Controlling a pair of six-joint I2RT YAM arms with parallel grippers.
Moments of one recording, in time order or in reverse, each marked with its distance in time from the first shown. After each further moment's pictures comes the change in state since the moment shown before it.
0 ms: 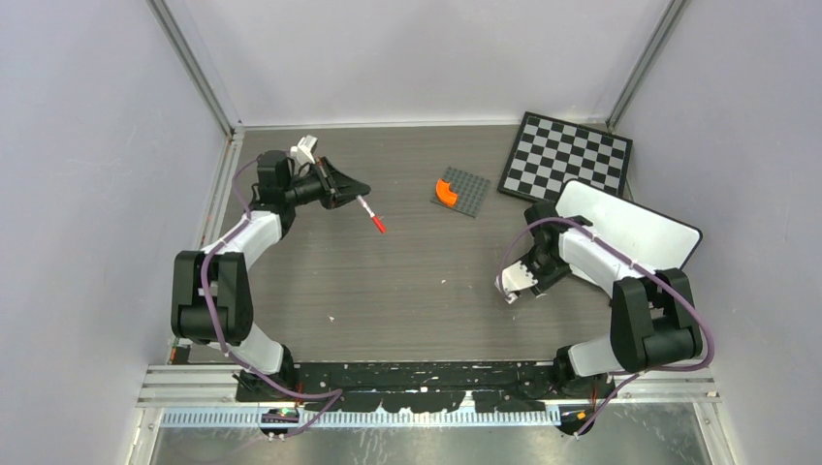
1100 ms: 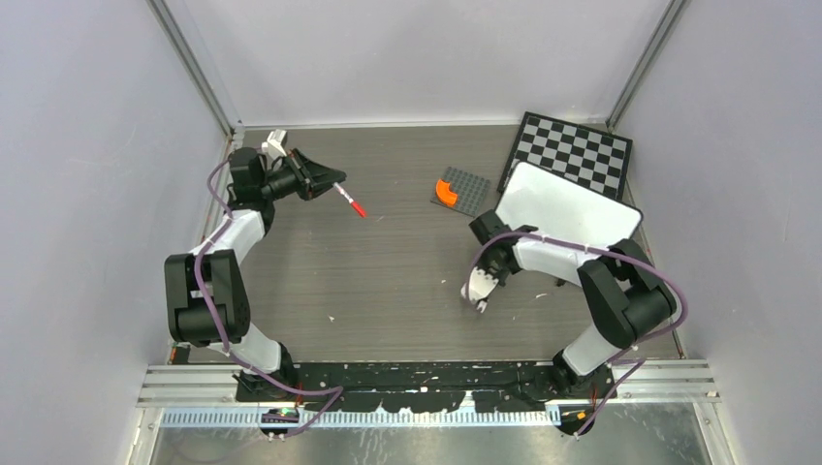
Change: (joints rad) left arm 0.142 0.000 0.016 0.069 0.051 -0.076; right arm 0.303 0.162 -0.004 0.347 0.109 -0.117
